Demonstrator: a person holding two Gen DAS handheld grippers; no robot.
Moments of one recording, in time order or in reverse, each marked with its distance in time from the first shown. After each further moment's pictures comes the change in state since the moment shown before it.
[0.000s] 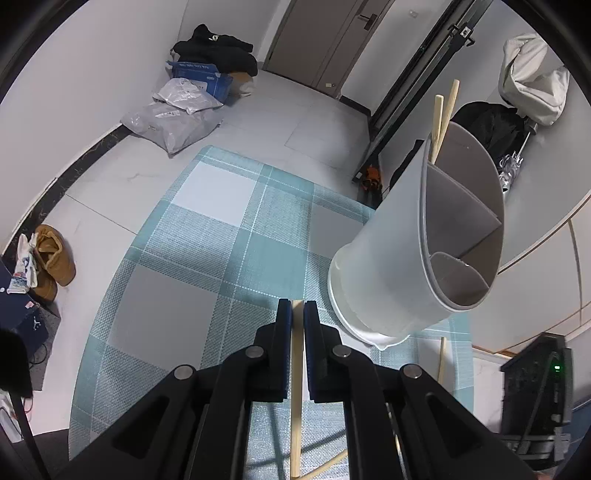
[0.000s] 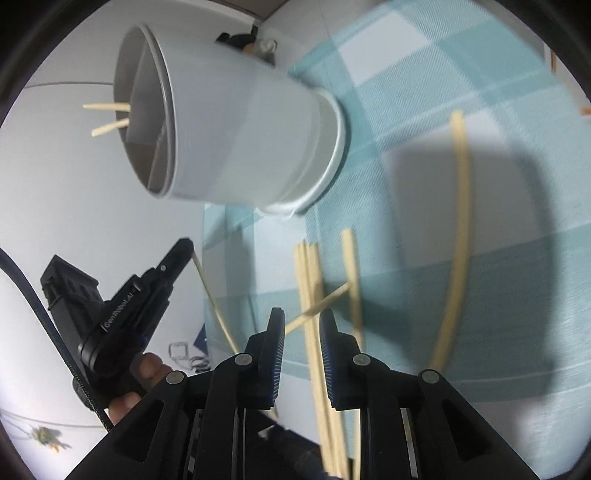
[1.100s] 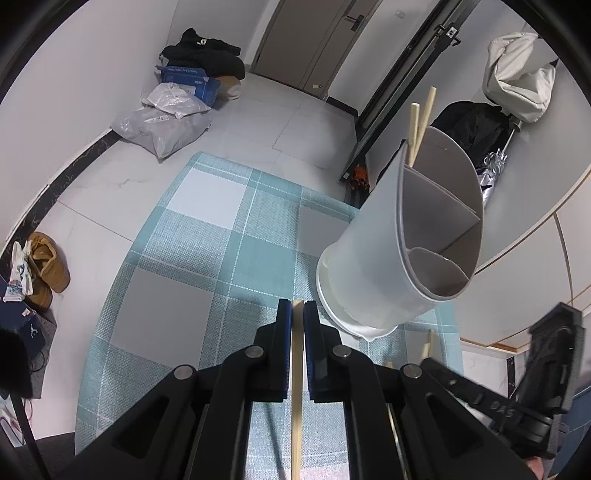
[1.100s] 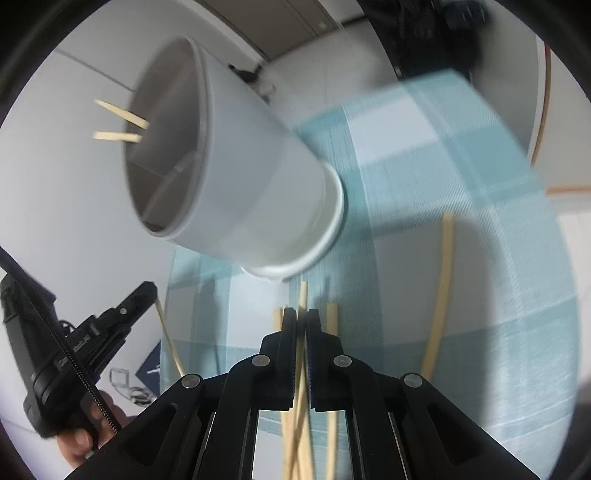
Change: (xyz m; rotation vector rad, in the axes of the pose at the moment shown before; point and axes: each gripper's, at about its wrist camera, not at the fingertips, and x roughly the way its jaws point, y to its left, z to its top) left arm -0.013 -0.001 -0.002 0.040 -0.009 -0.040; right arm -0.025 0.029 0.002 -0.210 -0.285 -0.223
